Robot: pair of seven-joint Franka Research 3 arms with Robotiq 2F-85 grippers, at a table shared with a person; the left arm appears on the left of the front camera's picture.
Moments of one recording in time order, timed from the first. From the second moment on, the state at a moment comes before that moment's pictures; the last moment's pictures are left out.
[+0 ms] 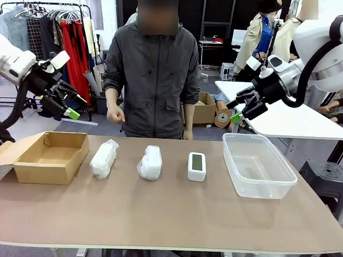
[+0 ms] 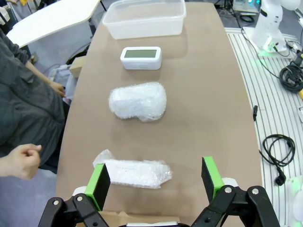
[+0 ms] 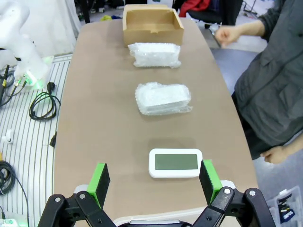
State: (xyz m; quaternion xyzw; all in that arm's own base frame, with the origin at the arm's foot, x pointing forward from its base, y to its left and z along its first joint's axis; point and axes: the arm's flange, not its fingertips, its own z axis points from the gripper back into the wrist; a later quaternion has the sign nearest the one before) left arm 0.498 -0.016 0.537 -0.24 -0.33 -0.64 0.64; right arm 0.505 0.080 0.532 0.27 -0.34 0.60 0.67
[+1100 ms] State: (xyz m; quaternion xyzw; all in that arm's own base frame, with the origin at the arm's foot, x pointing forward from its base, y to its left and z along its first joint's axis) left arm 0.498 -0.016 0.537 -0.24 -0.33 -0.64 0.64; right arm 0.505 0.080 0.532 0.27 -0.34 0.60 0.67
